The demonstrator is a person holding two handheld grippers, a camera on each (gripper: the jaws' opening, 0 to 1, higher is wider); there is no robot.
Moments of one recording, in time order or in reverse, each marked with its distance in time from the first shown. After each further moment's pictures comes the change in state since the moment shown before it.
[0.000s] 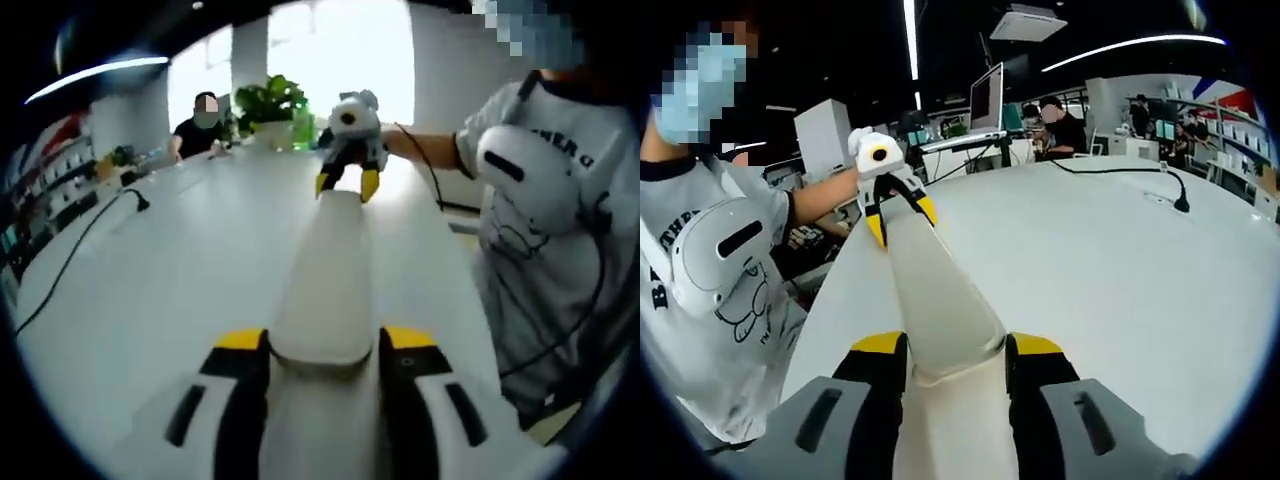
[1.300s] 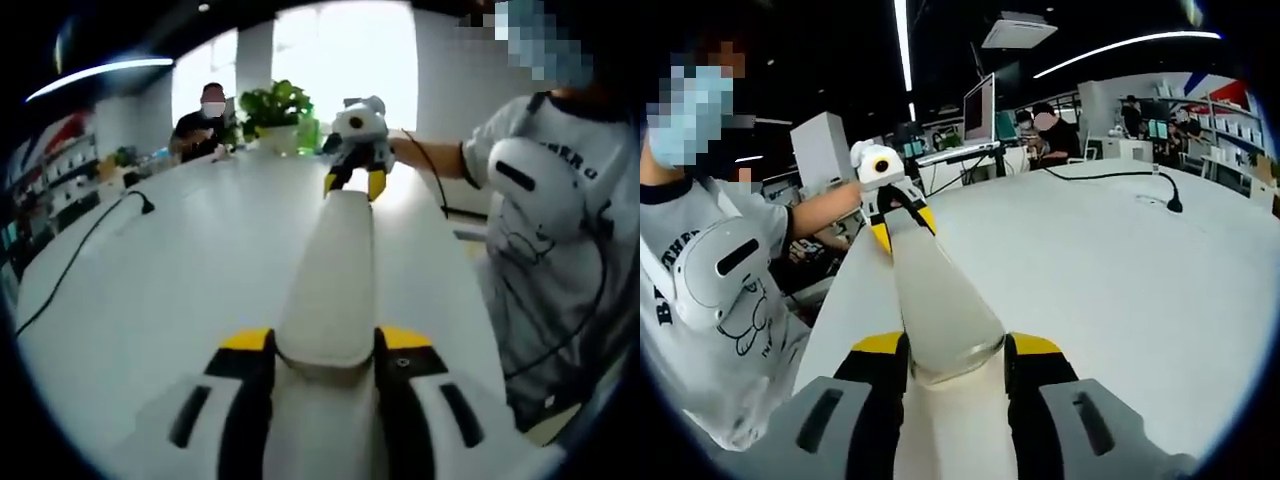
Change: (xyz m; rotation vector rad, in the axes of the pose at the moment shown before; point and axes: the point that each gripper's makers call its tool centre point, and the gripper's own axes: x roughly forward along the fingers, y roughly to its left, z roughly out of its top) left arm 0.002 0.012 0.008 0.000 0.007 0.002; right arm -0.012 -0.011 0.012 0.041 -0.043 -0.009
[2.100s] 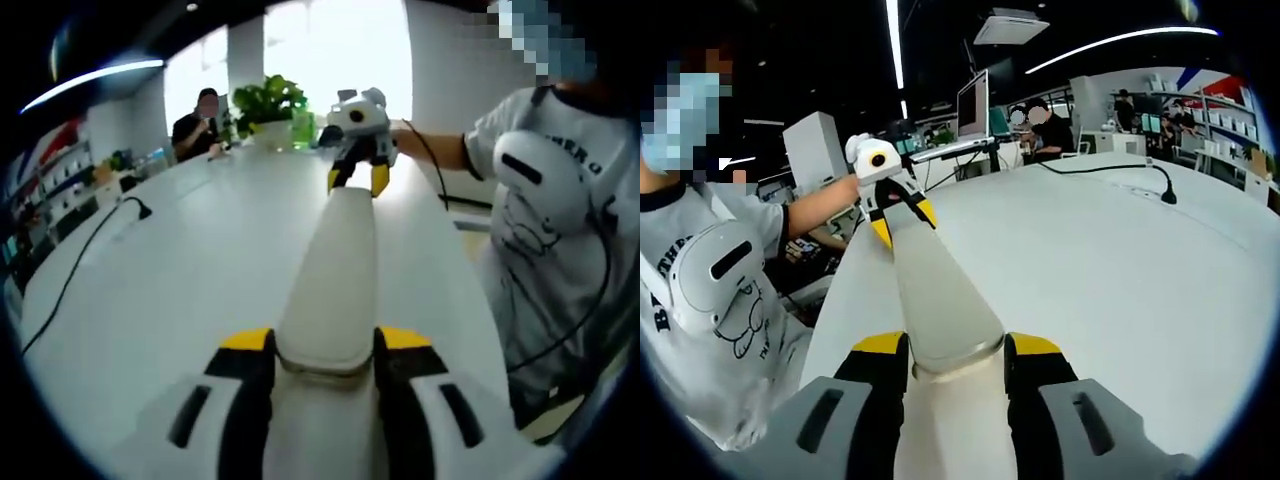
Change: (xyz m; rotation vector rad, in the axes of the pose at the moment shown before) left arm 0.000 0.000 0.001 0.042 0.037 0.002; right arm -0.008 0.002 -0.005 0.019 0.020 -0.024
